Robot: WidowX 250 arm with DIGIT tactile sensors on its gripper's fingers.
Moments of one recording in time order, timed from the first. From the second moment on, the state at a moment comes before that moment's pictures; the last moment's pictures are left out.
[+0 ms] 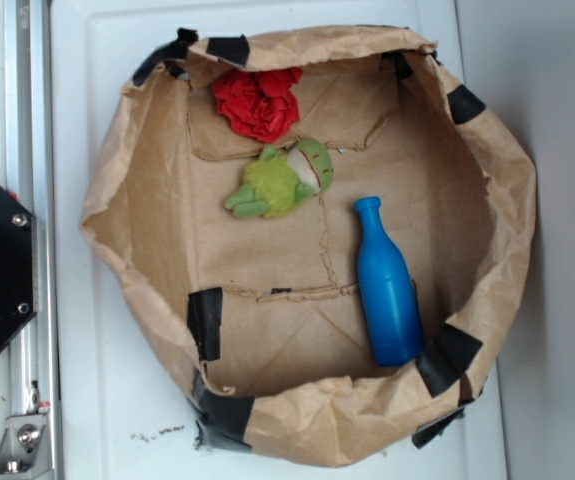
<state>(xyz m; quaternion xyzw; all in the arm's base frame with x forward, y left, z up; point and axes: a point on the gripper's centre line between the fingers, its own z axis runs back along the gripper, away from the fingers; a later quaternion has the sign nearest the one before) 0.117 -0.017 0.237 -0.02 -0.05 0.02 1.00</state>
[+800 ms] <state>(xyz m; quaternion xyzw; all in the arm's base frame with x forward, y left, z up) 0.189 -0.001 0.212 0.01 -0.03 0.21 0.98</state>
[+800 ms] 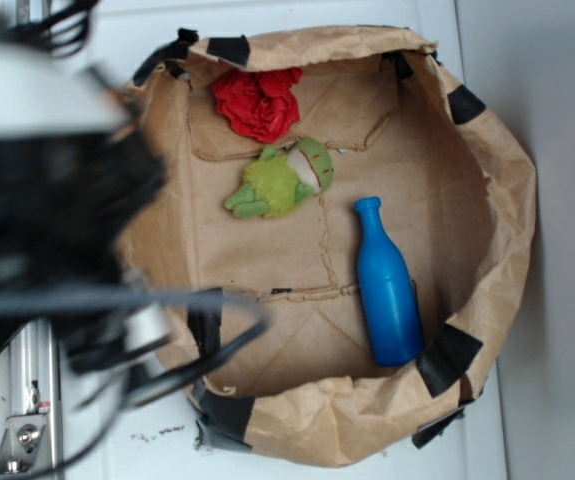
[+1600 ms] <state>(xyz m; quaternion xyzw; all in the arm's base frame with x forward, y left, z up) 0.273 0.013 0.120 0.01 -0.06 0.21 0.98</state>
